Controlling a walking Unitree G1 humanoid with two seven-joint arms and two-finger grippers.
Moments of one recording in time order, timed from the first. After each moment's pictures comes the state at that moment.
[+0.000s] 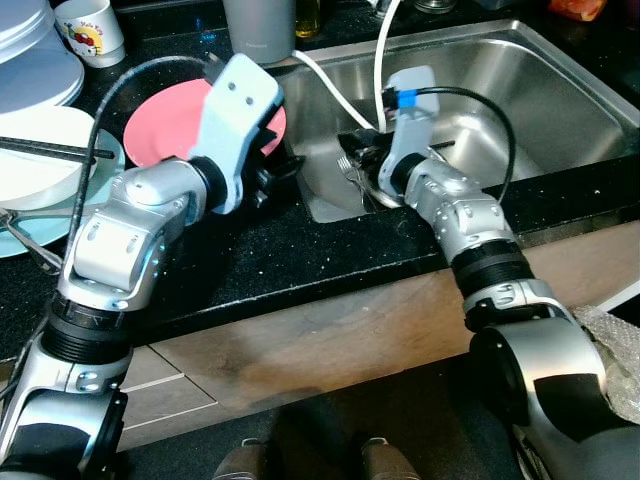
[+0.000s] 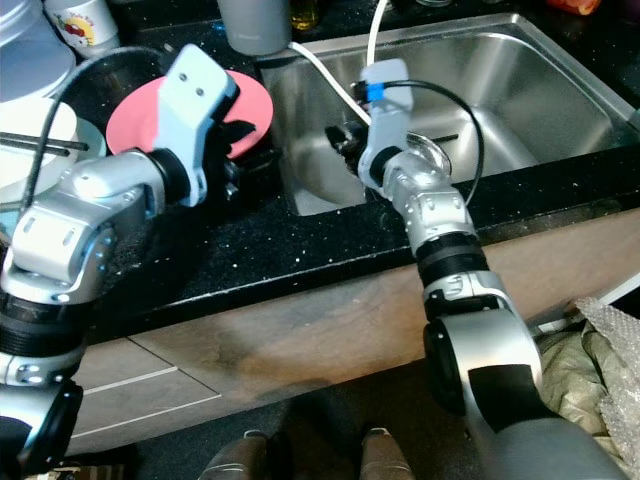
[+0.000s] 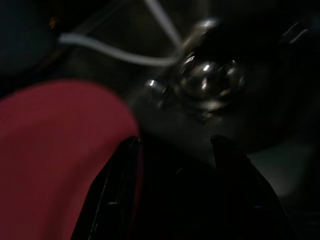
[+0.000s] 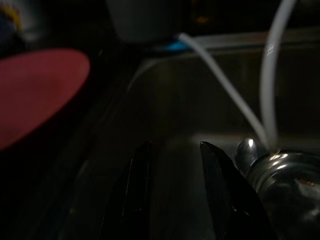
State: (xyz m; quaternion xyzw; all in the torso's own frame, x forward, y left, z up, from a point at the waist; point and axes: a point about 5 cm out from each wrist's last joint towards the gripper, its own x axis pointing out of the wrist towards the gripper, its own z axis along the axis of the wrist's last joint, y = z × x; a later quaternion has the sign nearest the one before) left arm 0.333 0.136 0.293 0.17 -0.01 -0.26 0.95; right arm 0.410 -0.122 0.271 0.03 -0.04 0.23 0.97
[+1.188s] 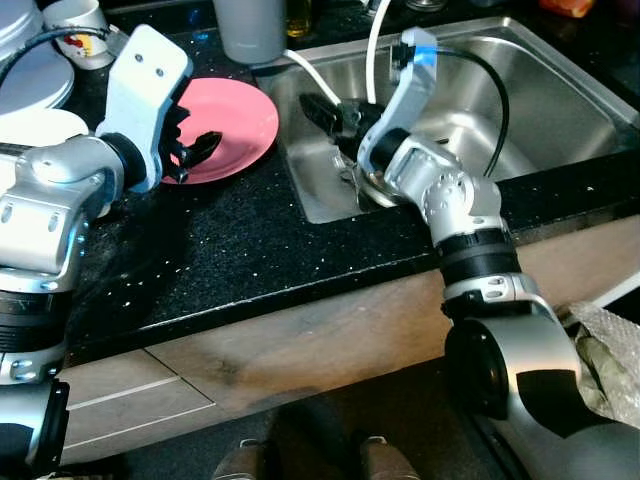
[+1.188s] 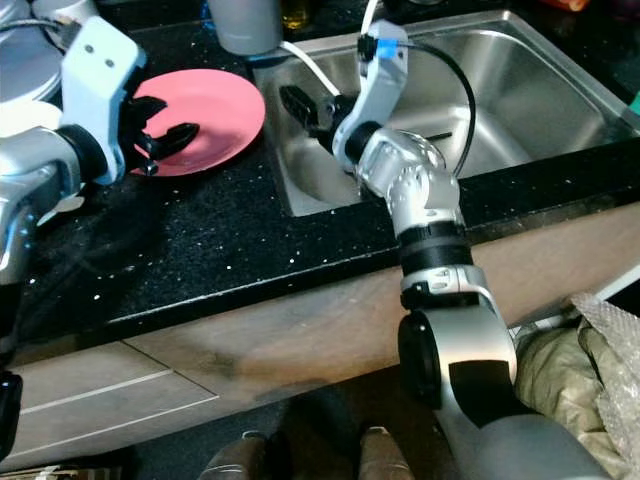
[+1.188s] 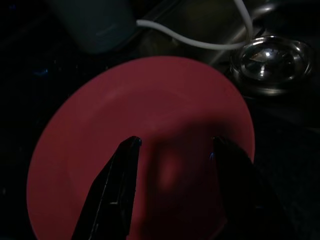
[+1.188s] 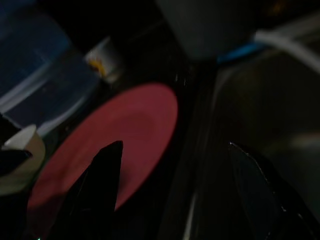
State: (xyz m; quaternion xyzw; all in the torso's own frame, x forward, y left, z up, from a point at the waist) left arm 0.327 0.200 0.314 0.19 -0.03 -0.20 0.96; right arm 0.403 -0.076 0.284 0.20 0.01 0.32 0.92
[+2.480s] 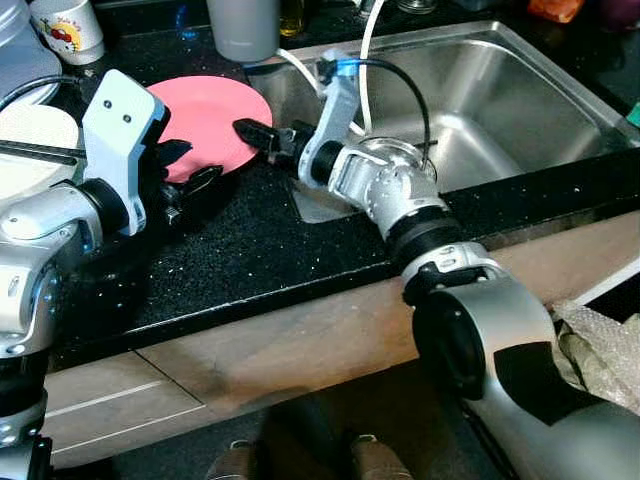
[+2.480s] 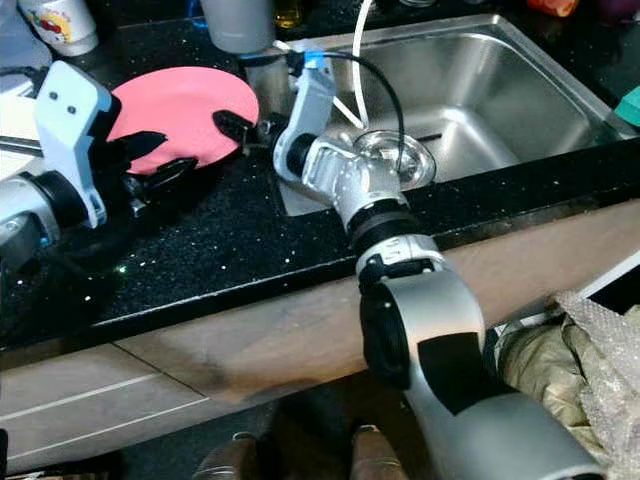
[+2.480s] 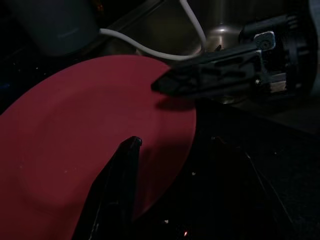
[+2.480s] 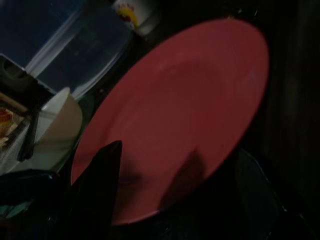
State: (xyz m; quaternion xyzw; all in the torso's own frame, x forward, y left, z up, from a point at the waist) left arm 0.297 0.204 0.291 0.17 -0.05 -0.25 0.95; right arm 0.399 -0.012 0.272 0.23 0.09 0.40 0.88
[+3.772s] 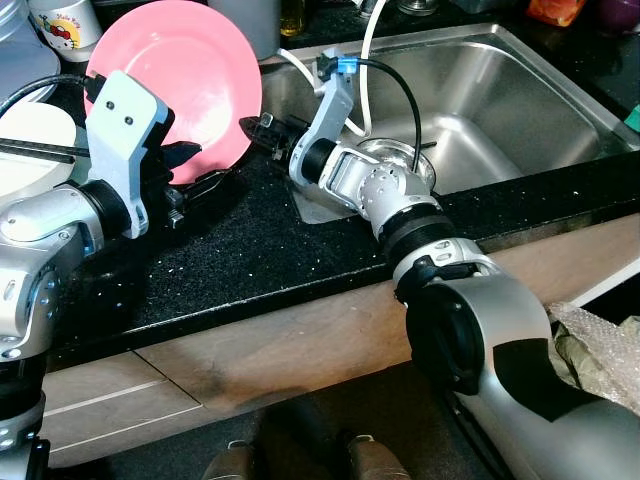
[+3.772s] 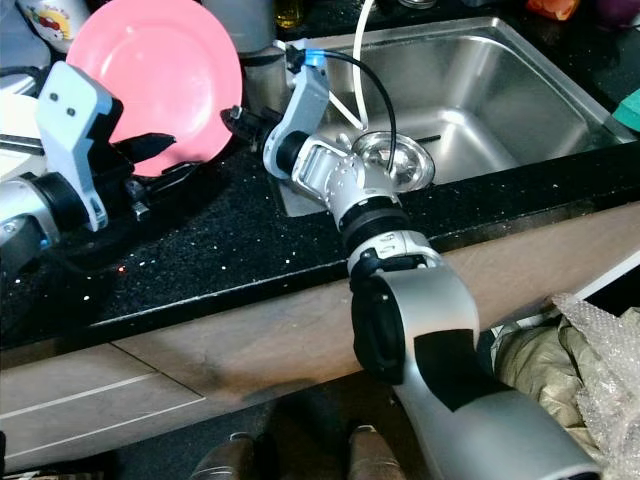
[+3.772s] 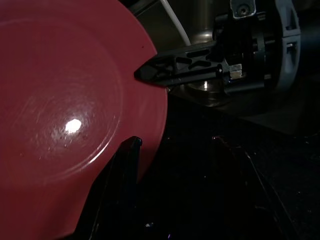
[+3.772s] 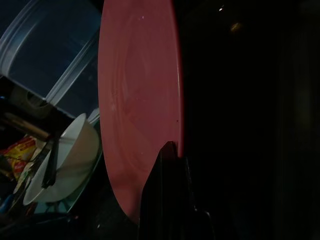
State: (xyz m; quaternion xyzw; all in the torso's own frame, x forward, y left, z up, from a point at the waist) left arm 0.294 0.200 0.291 0.16 -0.05 -0.28 0.94; right arm 0.402 -0.013 0.279 0.30 0.08 0.39 0.87
